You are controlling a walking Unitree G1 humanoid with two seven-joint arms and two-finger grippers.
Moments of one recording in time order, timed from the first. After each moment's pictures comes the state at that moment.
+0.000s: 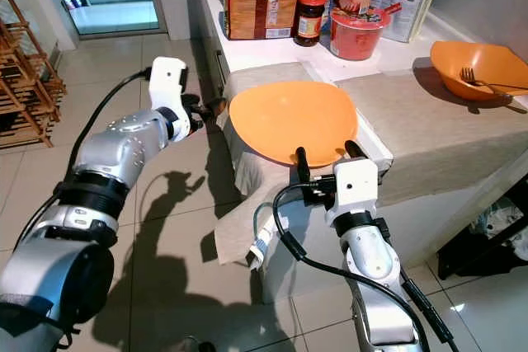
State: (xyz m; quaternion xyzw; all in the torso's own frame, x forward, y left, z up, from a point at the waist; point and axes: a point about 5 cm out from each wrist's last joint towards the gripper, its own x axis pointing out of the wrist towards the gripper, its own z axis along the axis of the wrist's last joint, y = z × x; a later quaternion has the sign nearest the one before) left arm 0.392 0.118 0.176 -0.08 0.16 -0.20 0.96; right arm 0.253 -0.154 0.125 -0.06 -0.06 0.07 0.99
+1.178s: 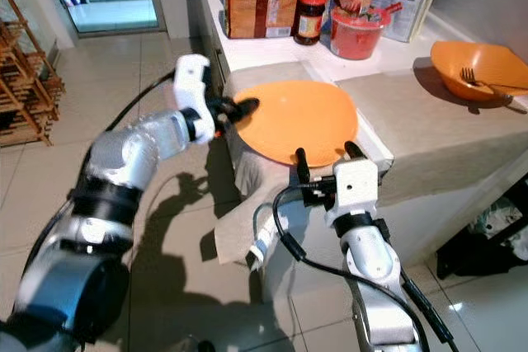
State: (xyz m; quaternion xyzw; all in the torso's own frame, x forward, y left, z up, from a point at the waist) left arm 0.370 0.068 0.192 -0.10 0.14 -0.32 0.93; right arm 0.253 -0.154 0.125 -0.06 -0.06 0.07 0.99
